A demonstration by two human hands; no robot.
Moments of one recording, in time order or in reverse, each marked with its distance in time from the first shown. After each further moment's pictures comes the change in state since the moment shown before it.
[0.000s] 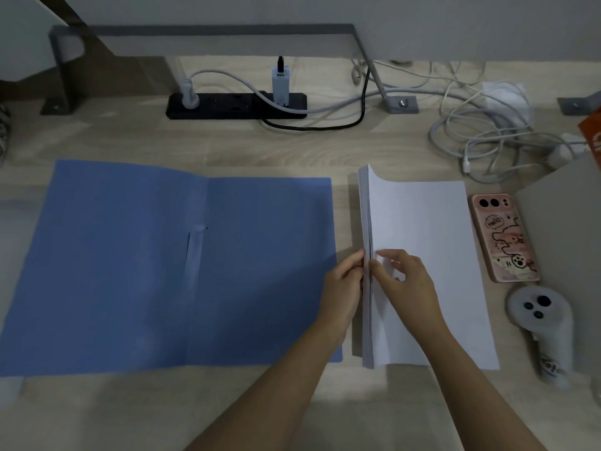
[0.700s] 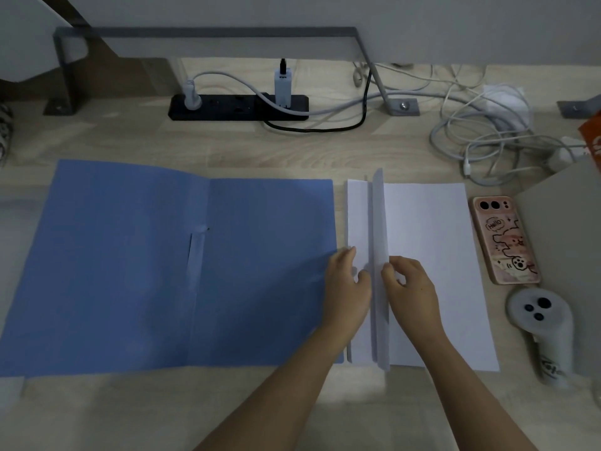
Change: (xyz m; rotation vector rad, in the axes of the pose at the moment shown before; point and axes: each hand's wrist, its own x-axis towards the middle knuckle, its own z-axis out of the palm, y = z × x) left_hand 0.004 -0.003 0.006 0.350 0.105 0.166; right_hand -0.003 0.005 0.005 -0.044 0.058 0.016
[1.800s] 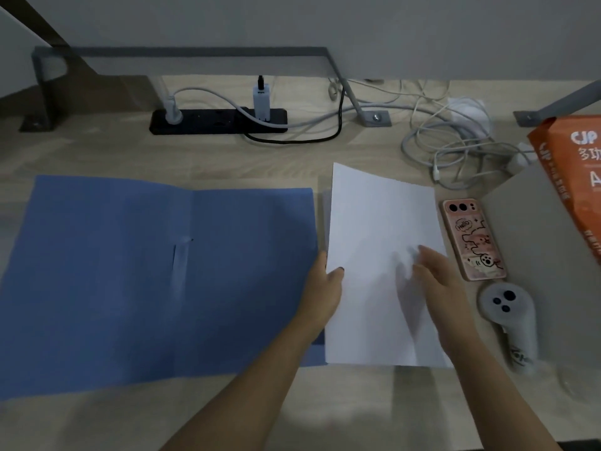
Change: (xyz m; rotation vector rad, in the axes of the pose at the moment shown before) left_hand 0.002 0.008 -0.012 -0.139 -0.086 -0.049; right_hand -0.003 0.010 -0.062 0.463 0.073 0.185
